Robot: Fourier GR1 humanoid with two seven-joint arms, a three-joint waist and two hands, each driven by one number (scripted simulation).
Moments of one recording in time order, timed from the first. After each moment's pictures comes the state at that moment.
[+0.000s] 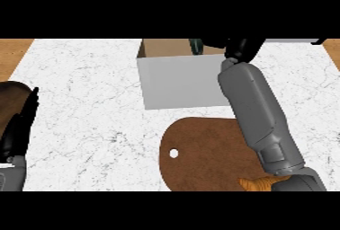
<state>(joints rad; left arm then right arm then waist) -0.12 0.35 0.18 -1.31 -0.25 0.10 0.05 -1.05 -0.02 -0.19 -0.75 0.85 -0.87 0.52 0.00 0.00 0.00</state>
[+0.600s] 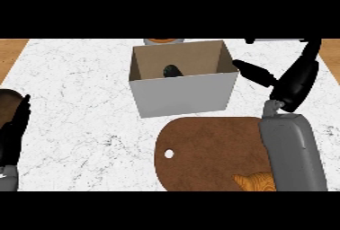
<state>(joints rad) -0.06 0.35 0.21 -1.35 -0.24 0.09 0.06 -0.54 -0.05 -0.08 -1.47 0.86 -0.70 0.66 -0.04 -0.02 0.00</state>
